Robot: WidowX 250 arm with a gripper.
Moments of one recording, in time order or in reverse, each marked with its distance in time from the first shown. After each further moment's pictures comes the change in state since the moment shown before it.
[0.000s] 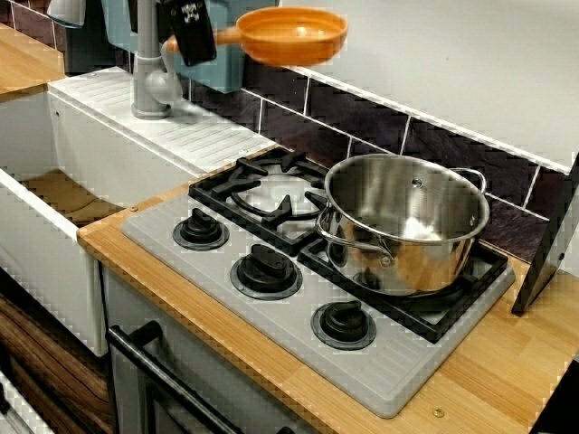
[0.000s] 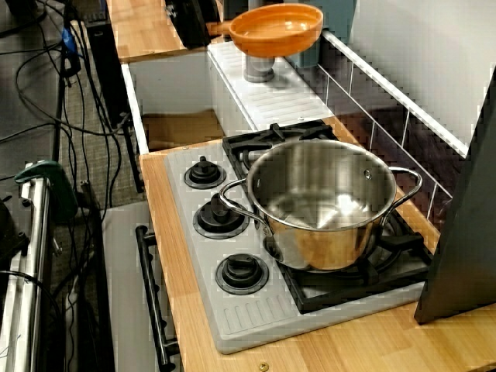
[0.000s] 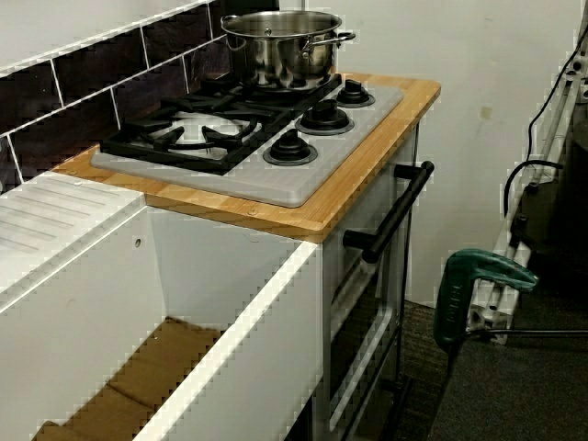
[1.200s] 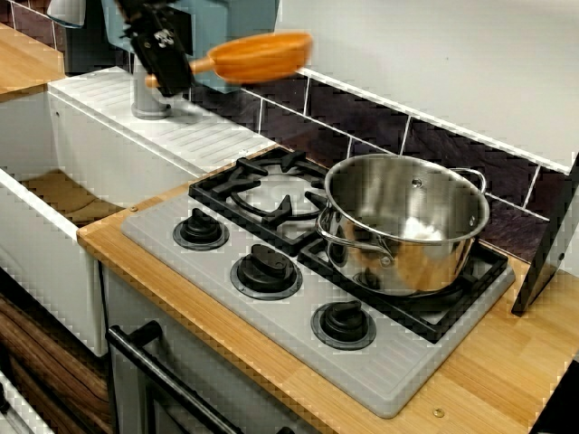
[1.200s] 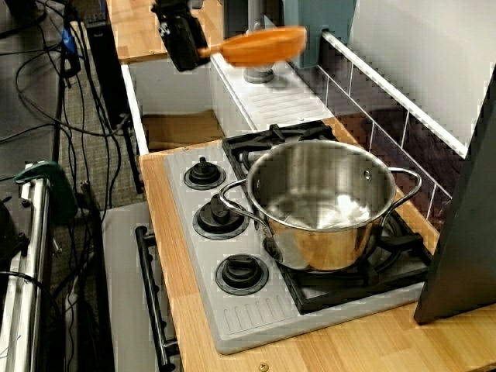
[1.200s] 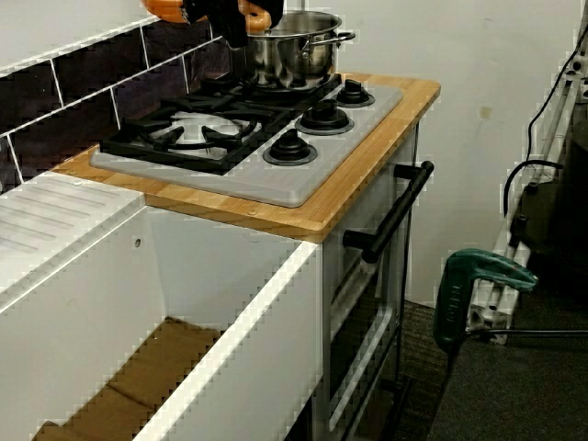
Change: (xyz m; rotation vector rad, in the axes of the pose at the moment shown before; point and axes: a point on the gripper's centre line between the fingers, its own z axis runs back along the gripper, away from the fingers) arm -0.021 0.002 -0.024 -0.191 -0.061 0.114
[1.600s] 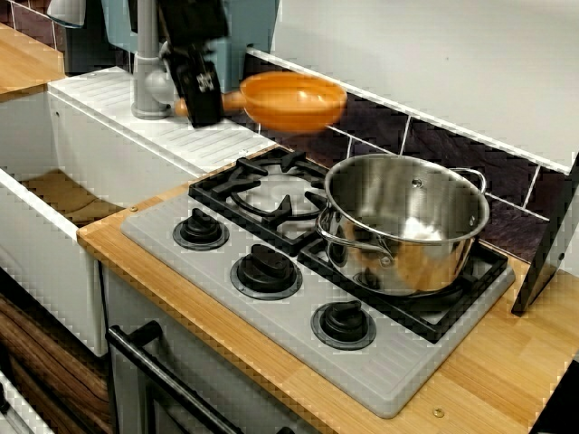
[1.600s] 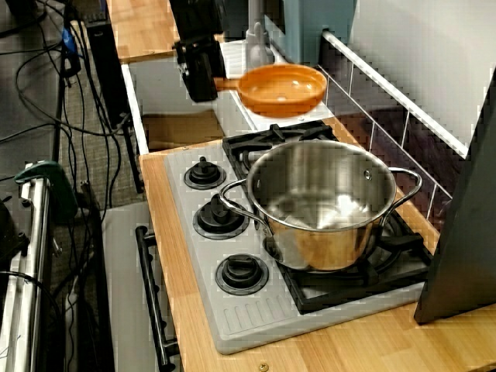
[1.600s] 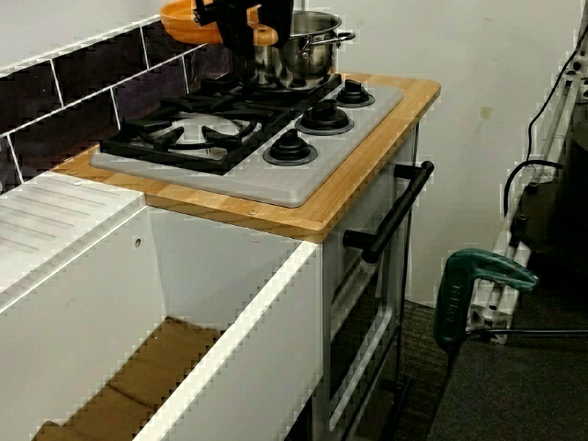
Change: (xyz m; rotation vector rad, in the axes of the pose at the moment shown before) arm 0.010 -0.011 -0.032 0.151 0.136 -0.080
